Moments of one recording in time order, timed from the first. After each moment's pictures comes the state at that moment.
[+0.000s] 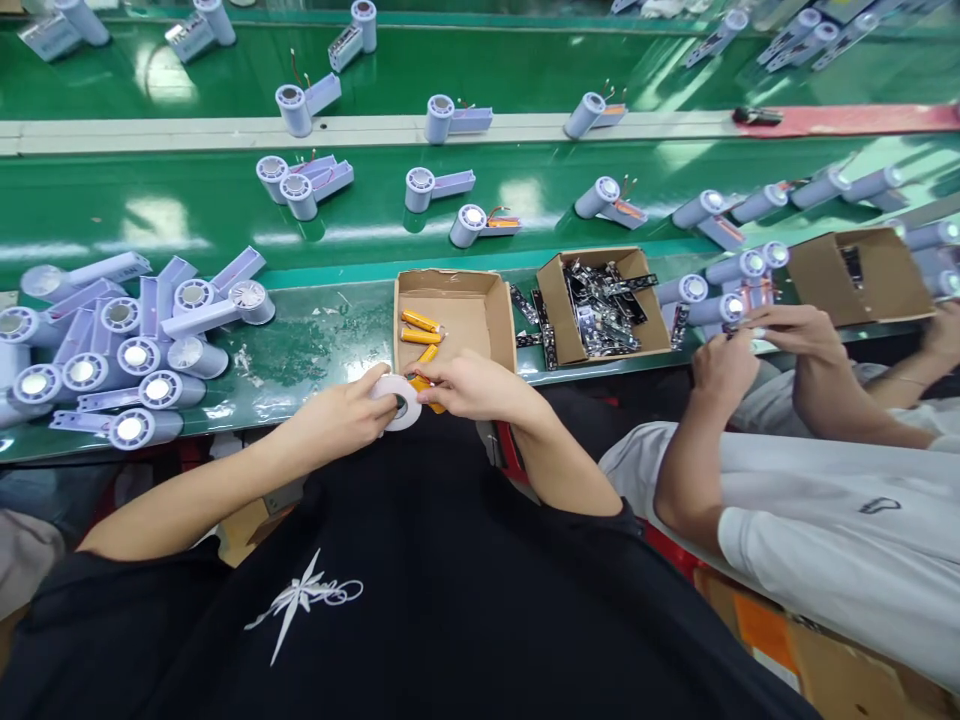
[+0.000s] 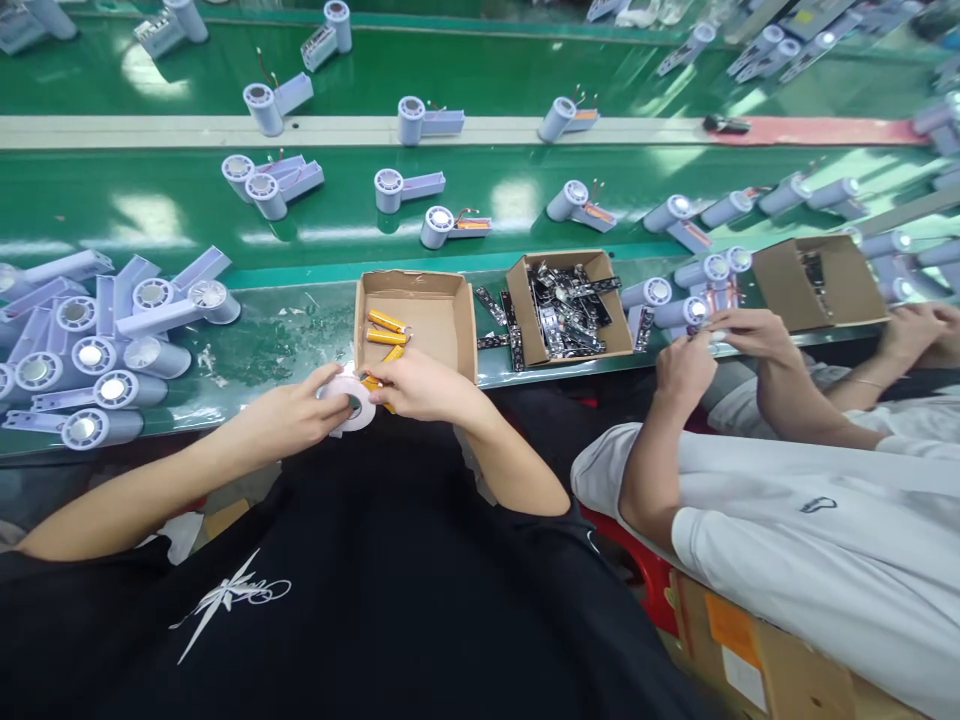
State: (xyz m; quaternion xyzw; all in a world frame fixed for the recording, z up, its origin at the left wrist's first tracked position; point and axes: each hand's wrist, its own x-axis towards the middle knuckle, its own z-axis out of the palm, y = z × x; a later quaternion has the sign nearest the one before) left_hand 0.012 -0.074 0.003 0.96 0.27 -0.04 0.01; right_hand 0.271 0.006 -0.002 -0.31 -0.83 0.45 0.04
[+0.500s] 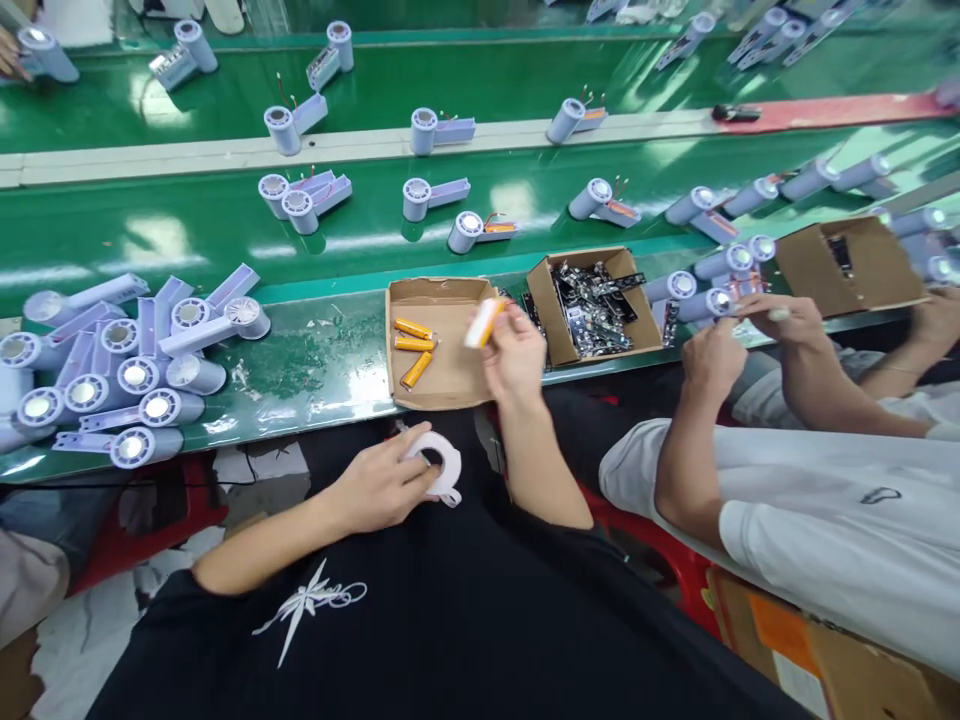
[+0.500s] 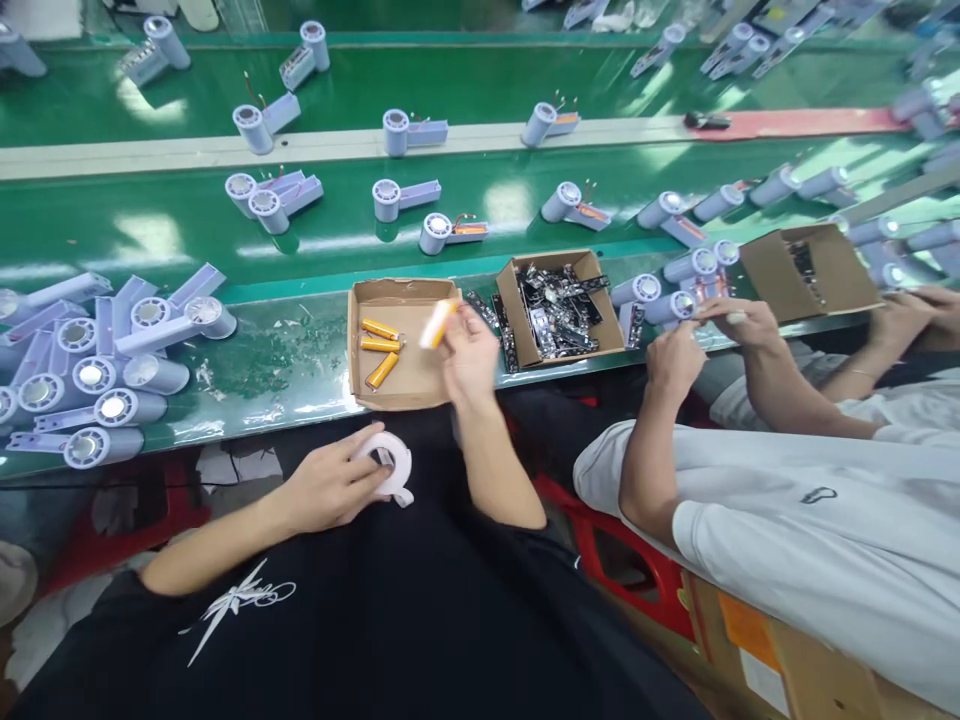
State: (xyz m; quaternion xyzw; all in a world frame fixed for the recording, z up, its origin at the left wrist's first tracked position) left_hand 0.046 -0.118 -0.029 0.91 0.33 0.21 0.09; right_hand 0.286 0.006 -0.069 -0.51 -0.32 0.55 0.58
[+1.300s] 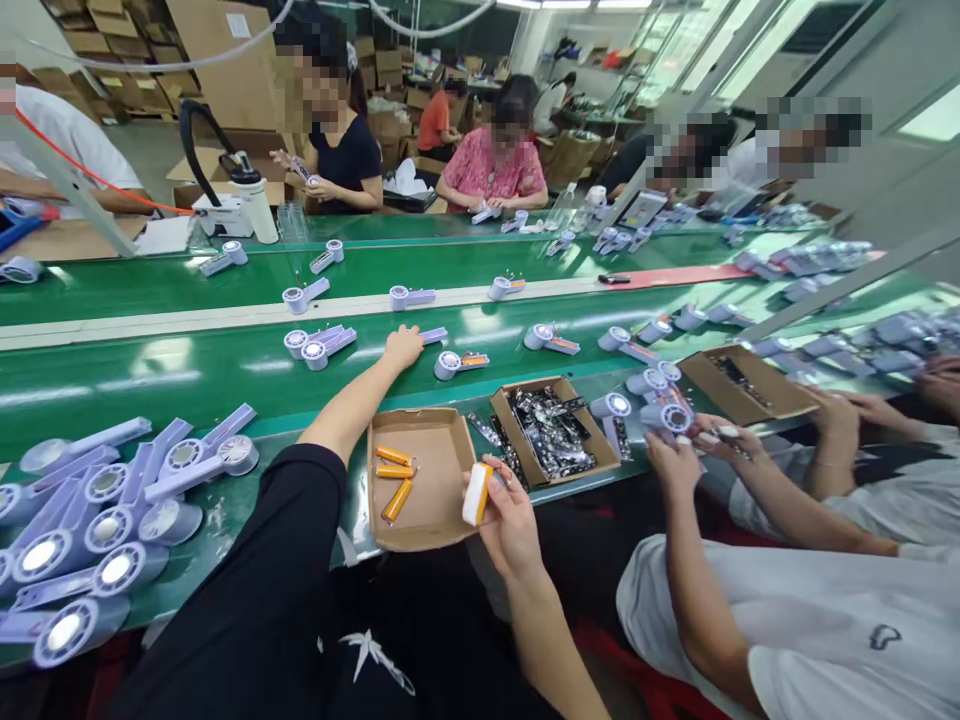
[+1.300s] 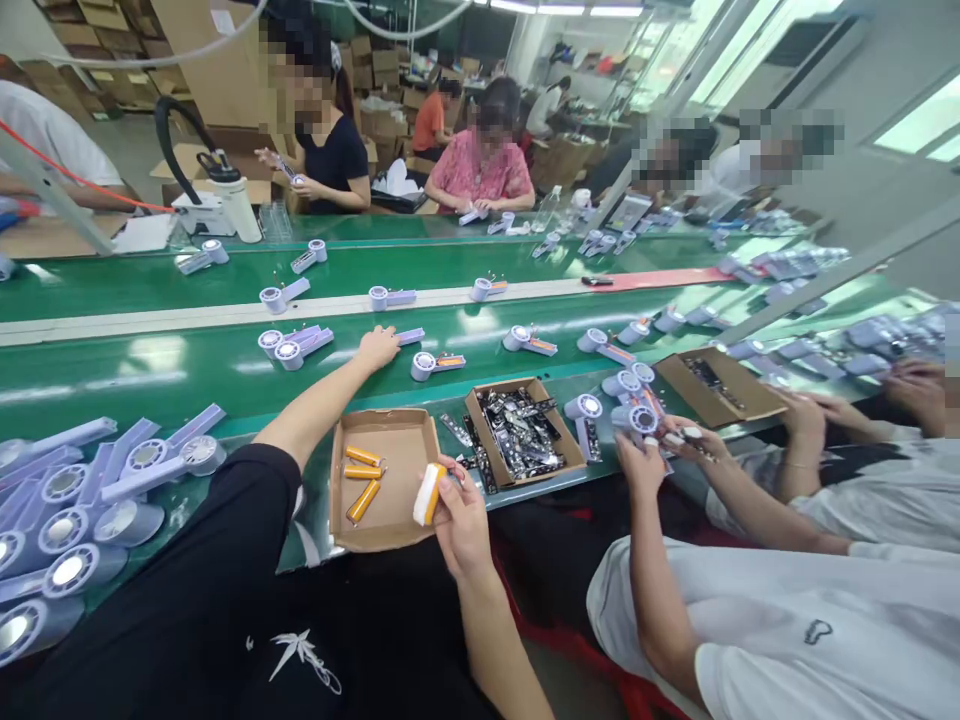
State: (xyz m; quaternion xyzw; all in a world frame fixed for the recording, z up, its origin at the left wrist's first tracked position) left_hand 0.133 0.305 -0.076 0.83 0.55 -0.06 0.08; right_hand 0.314 -0.026 -0.061 -0.47 -0.20 0.61 0.61
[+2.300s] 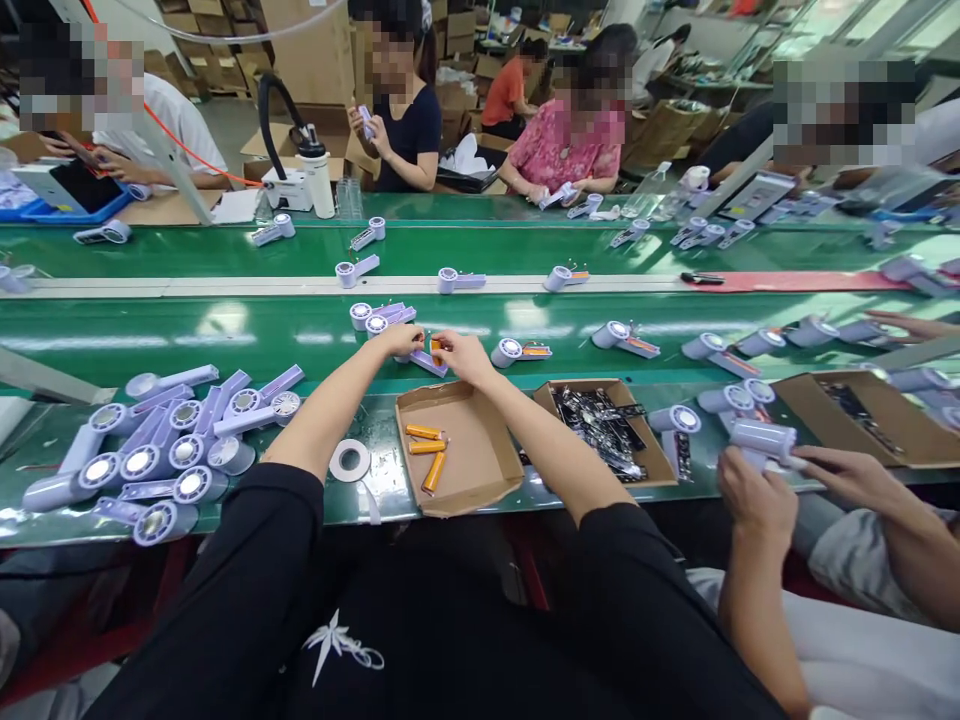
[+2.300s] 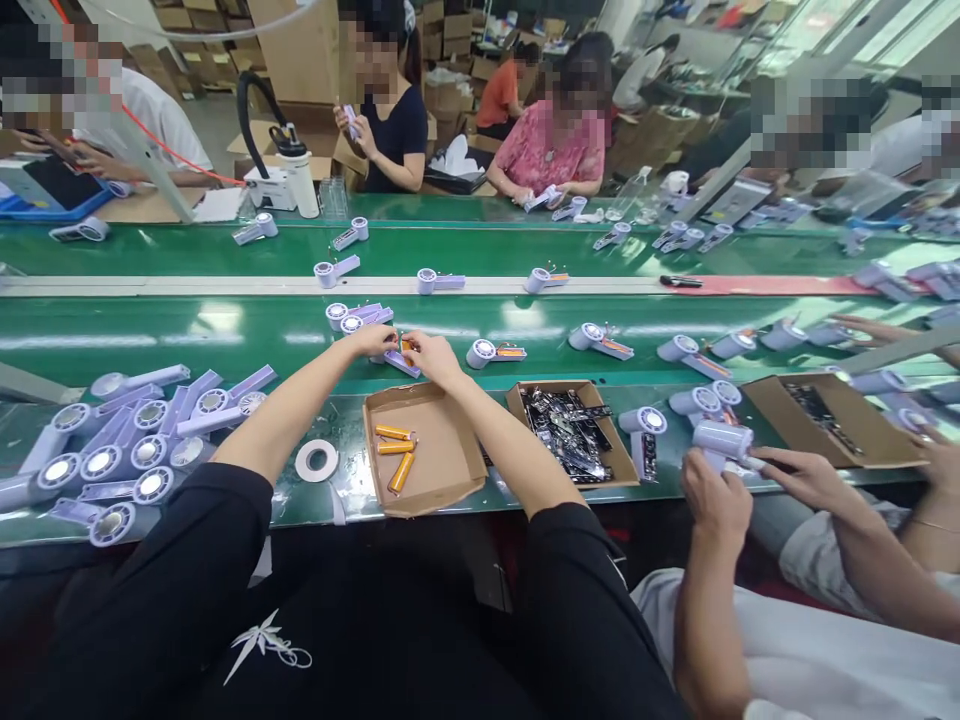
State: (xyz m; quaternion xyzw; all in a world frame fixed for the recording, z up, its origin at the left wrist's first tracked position) left_hand 0.023 0.277 -0.086 0.80 0.57 -0.06 0.20; right_hand 0.235 0.229 -0.061 -0.50 -0.81 0.27 0.14
